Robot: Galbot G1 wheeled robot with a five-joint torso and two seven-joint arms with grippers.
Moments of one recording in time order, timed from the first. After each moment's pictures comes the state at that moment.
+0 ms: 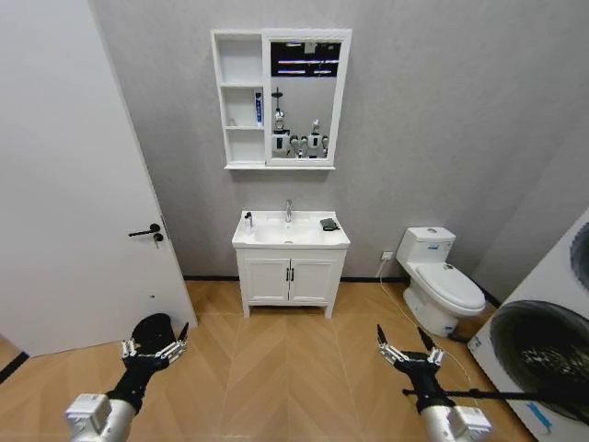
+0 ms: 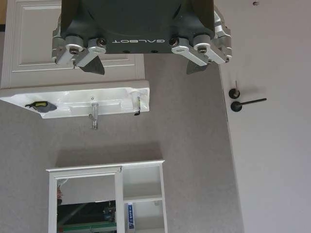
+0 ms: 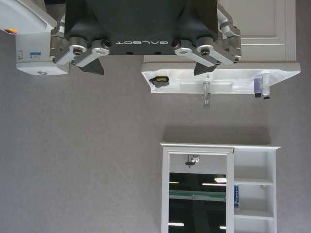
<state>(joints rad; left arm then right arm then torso) 1.92 -1.26 -0.86 -2.45 -0.39 0.20 -0.03 -1.90 1.28 0.67 2.33 0.28 0.08 0.20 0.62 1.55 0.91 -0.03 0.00</state>
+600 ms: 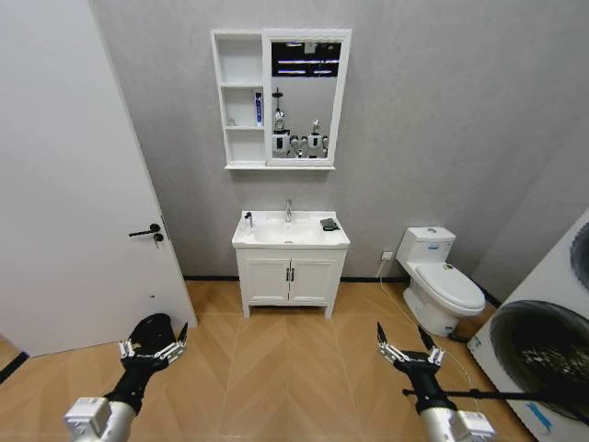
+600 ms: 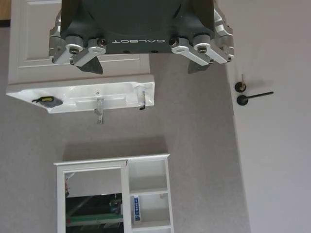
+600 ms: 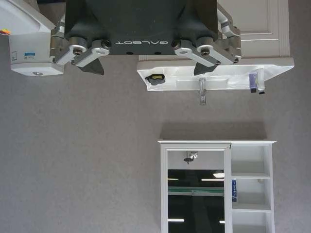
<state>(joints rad) 1.91 -1.28 -0.85 -2.45 -0.36 0.16 0.01 -1.91 1.32 0.65 2.33 0.27 0.10 0.18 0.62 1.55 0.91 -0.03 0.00</state>
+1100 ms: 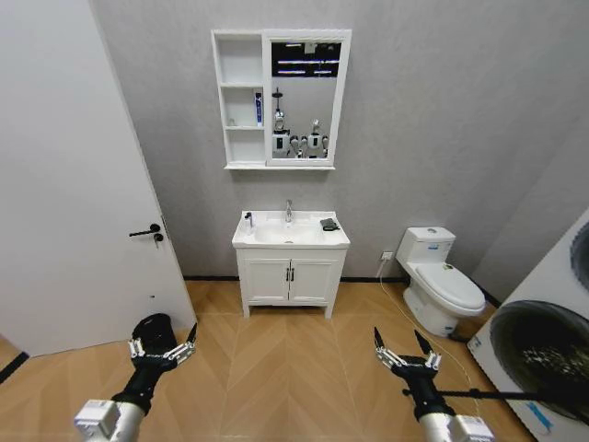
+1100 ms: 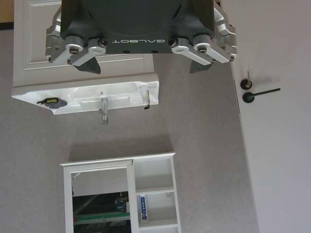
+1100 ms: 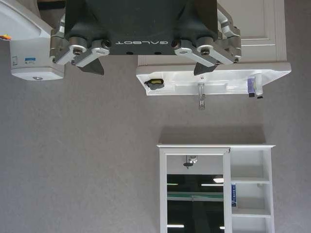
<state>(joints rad) 1.90 -1.30 -0.81 -2.42 -0.30 0.14 0.03 -1.94 1.34 0.64 2.35 0.25 0.08 0.17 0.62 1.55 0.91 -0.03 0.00</state>
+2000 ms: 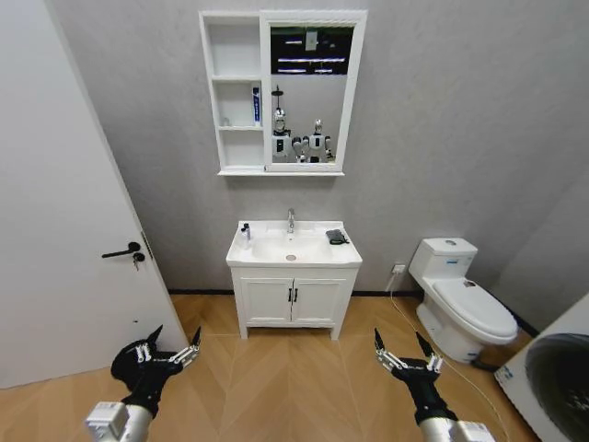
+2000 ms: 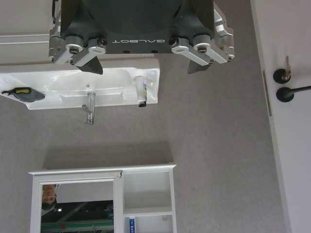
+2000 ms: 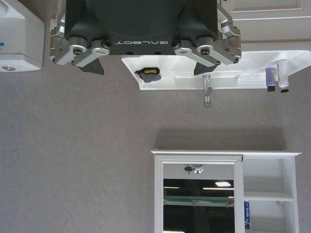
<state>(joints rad) 1.90 -1.33 -0.77 -2.41 -0.29 0.14 0.01 -1.96 1.36 0.64 2.36 0.22 0.09 0.17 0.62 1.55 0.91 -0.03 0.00</state>
